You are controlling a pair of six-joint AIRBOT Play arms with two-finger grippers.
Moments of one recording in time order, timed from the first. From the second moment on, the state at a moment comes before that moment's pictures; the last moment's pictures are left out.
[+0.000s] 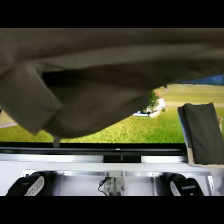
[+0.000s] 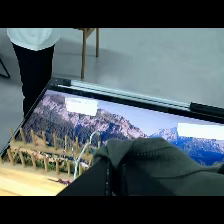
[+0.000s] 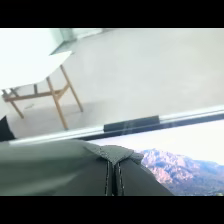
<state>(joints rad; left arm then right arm) 0.12 -0.83 2.00 1.59 -1.41 -1.67 0.10 -0.45 1.45 -1.55 1.00 1.82</state>
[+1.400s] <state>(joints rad) 0.01 -1.40 1.32 1.15 -0.78 -1.53 0.07 -1.45 1.27 -1.46 0.69 2.02</state>
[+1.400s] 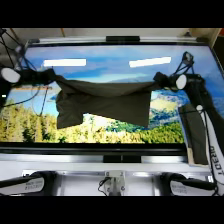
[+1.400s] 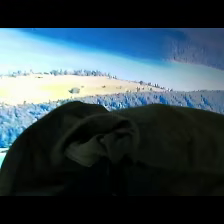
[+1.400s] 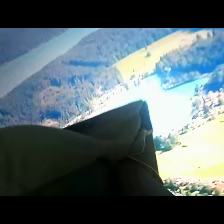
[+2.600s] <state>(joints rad) 0.21 -1.77 1.41 1.16 -1.05 -1.49 -0.10 -1.39 1.19 -1.31 1.28 1.72</state>
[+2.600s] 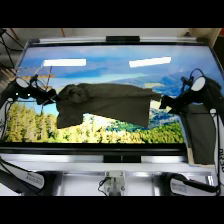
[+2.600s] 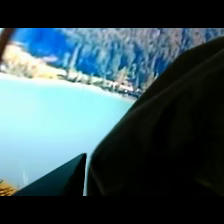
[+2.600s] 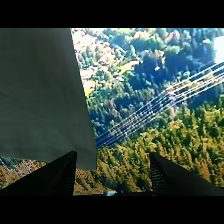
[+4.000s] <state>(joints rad) 0.19 -1.53 1.42 1.18 -1.16 -1.46 0.06 -1.46 0.88 -1.03 0.98 1.62</state>
